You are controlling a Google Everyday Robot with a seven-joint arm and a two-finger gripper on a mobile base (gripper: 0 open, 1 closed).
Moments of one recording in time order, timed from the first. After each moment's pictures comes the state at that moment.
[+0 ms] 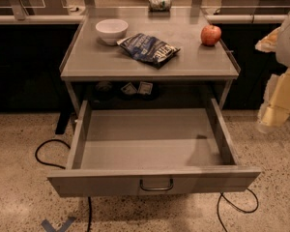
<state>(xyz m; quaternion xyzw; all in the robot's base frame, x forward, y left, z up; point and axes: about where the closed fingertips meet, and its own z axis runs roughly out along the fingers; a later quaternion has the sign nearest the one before) 0.438 -0.217 0.976 -0.60 0.78 -0.03 0.16</state>
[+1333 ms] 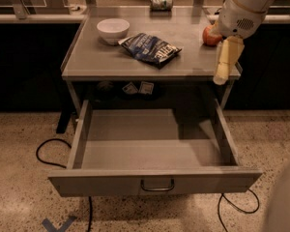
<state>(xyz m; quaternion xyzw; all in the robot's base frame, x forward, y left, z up) 0.604 -0.192 0.931 -0.66 0.74 0.01 0.13</state>
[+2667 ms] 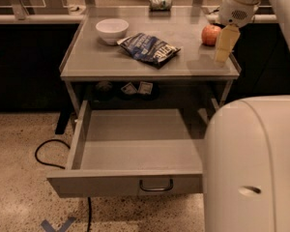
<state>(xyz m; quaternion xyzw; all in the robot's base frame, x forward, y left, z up) 0.696 -0.228 0.919 -0.62 0.77 -0.04 0.13</state>
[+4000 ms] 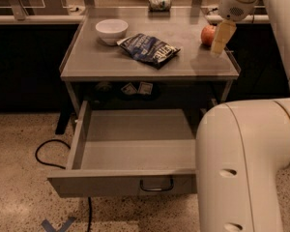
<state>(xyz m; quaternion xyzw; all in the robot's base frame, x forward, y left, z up) 0.757 -0.241 0.928 -0.60 0.76 -0.10 0.21</state>
